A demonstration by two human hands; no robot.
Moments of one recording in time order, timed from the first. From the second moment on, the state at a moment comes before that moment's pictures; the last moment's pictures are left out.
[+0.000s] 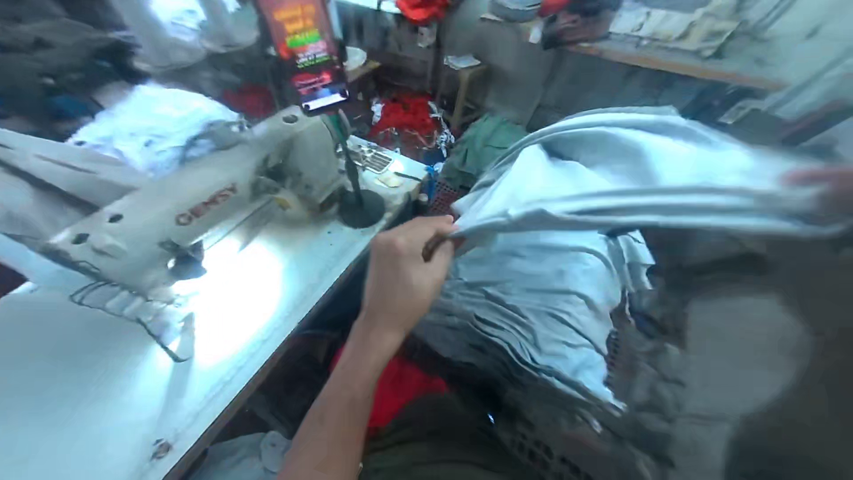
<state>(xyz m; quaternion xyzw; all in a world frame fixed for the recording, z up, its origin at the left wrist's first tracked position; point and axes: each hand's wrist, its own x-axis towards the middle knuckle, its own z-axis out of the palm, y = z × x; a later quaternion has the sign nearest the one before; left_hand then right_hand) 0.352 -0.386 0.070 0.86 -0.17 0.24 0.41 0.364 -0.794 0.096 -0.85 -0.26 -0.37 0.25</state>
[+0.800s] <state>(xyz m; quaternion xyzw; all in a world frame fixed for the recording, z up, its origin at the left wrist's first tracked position) -0.031 -0.194 -0.166 0.70 0.57 0.29 0.32 0.217 -0.333 -0.206 -0.67 -0.52 0.52 0.10</state>
